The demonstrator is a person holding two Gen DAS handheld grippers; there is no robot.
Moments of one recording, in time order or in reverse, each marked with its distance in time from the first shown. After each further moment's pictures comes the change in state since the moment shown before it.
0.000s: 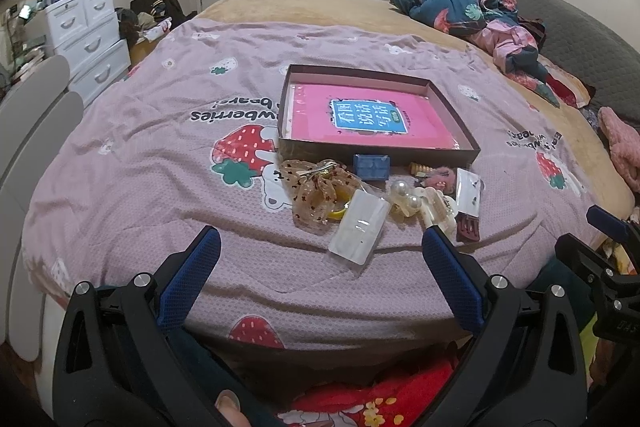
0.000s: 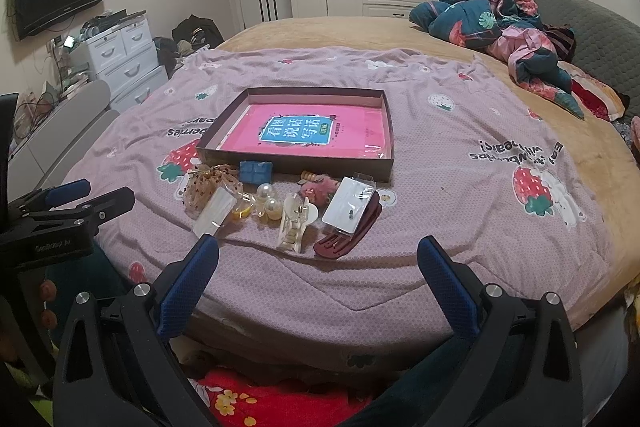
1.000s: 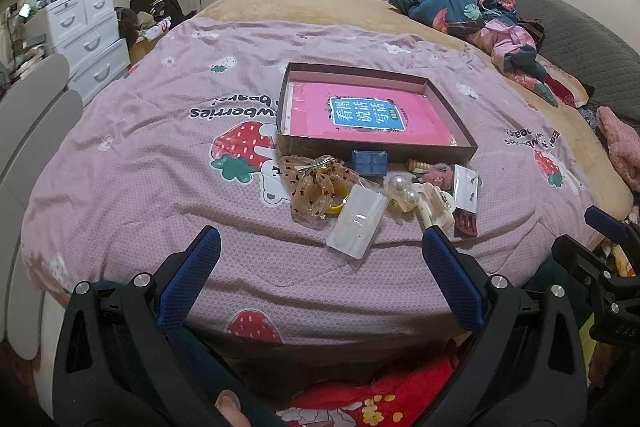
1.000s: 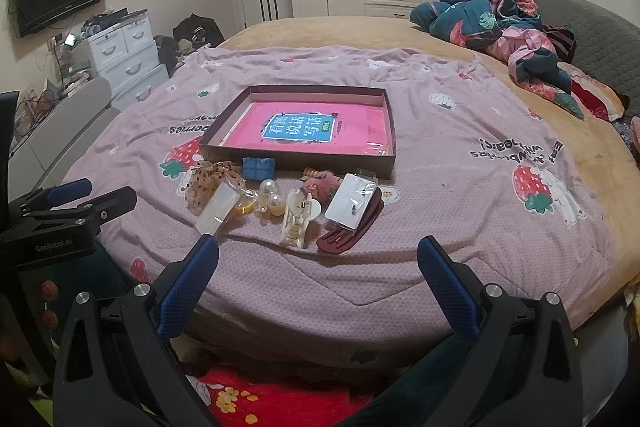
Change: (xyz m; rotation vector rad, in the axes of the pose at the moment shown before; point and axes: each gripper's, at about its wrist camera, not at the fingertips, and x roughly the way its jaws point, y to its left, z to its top) left arm -0.001 -0.006 -0.011 0.010 -0.004 -0.003; right arm -0.001 0.004 -0.004 0.000 -0.004 -0.008
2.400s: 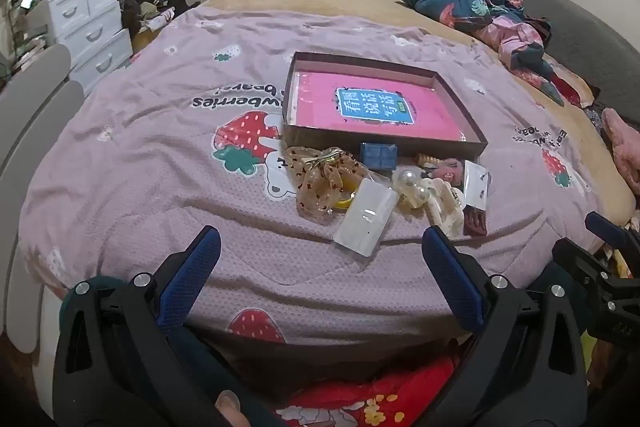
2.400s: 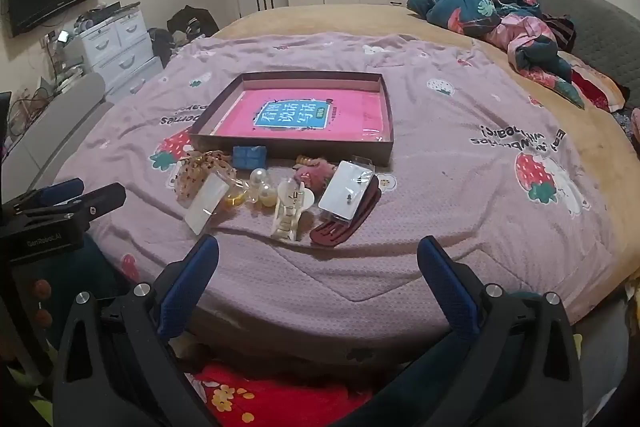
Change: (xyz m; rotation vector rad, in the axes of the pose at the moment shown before) left arm 0.015 0.008 0.001 -0.014 0.026 0.024; right arm 0.019 -0.005 -0.003 0.012 0.053 -0.005
